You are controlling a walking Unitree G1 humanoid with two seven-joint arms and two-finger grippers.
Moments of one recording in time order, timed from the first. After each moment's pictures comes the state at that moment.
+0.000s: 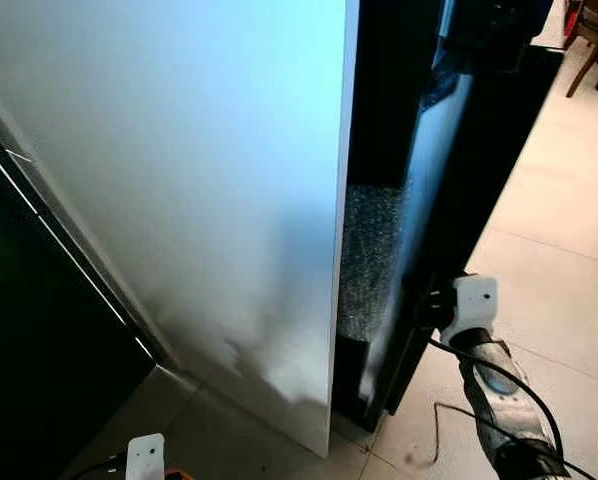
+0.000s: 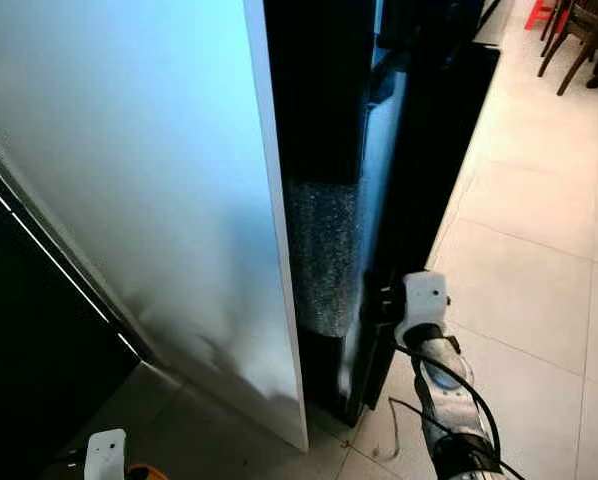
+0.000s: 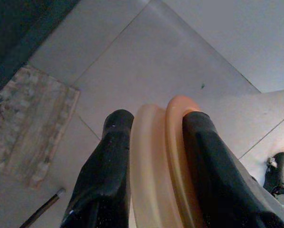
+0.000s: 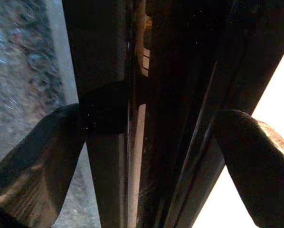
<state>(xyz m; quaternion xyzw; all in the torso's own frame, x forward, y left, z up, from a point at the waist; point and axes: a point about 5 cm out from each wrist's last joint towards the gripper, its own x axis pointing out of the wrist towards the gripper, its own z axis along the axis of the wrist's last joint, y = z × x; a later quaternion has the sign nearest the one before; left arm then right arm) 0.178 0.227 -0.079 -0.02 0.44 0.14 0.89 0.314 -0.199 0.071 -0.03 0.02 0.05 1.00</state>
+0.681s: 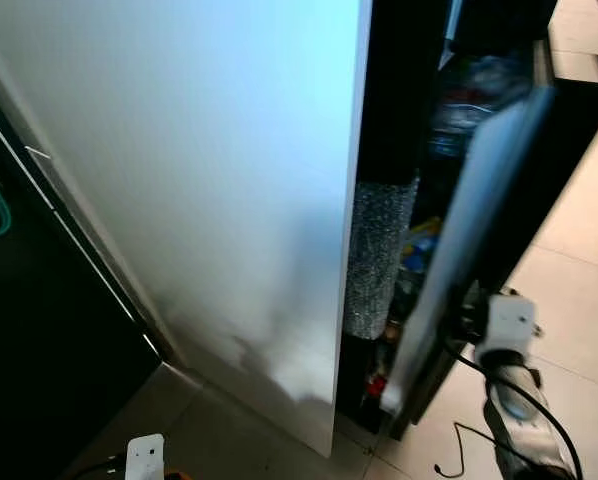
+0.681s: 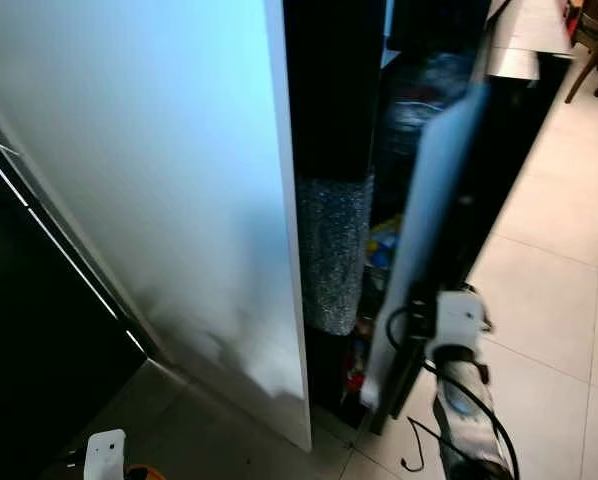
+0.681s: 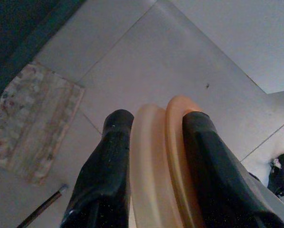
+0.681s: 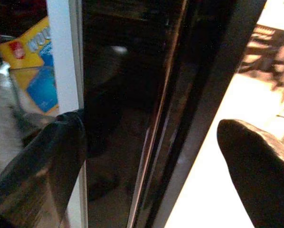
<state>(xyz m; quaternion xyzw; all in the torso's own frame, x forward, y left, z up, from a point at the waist) 0.177 0.227 -0.079 -0.02 0.44 0.14 0.89 0.290 -0.235 0.057 -0.07 0.02 -0.11 0.99</state>
